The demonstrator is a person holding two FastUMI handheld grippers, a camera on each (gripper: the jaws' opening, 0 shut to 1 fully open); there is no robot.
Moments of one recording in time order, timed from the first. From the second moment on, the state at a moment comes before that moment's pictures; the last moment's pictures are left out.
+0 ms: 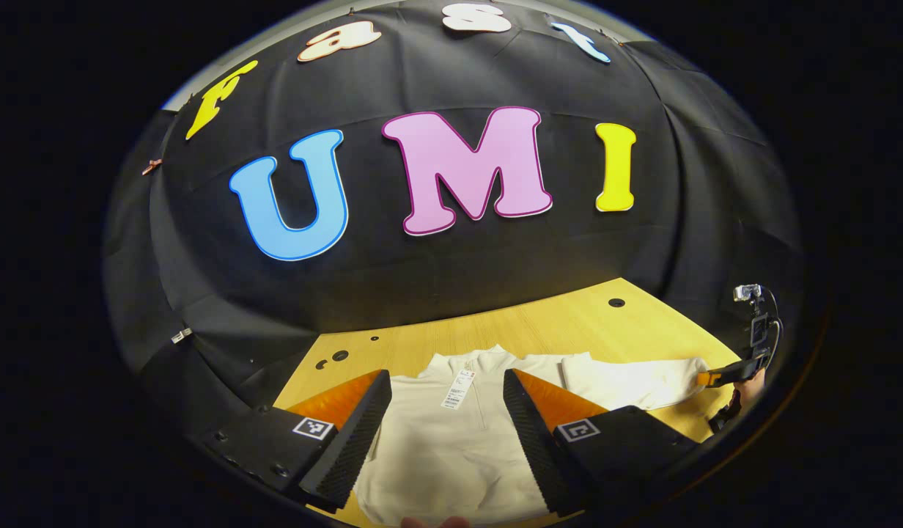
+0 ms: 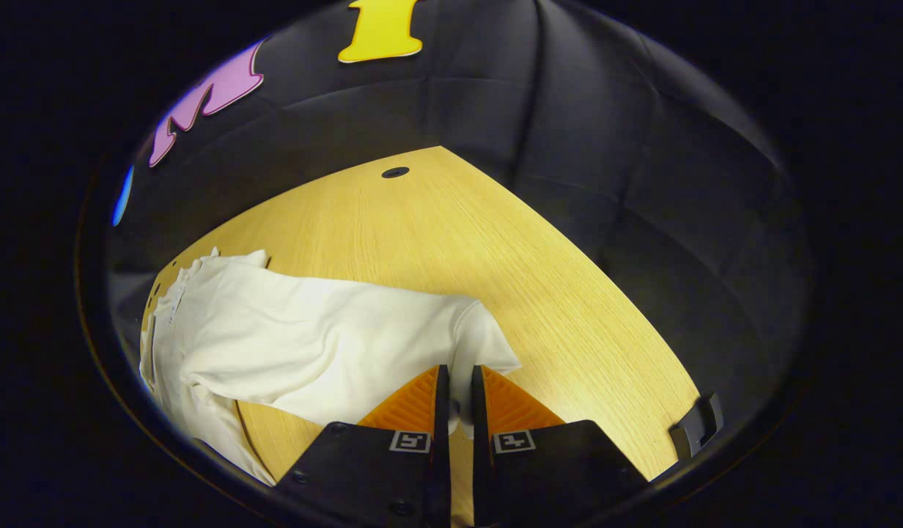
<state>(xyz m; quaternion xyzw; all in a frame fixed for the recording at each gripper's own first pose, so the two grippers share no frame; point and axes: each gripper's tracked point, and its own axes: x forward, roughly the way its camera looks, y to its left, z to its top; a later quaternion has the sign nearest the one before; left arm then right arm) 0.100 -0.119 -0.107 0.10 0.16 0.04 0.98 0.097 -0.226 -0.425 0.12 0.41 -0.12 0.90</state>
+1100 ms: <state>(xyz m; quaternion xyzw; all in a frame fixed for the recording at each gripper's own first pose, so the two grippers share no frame) 0.047 0.038 -0.091 0.06 0.13 0.03 0.99 0.097 -0.046 -0.233 0.11 0.25 -0.08 0.96</state>
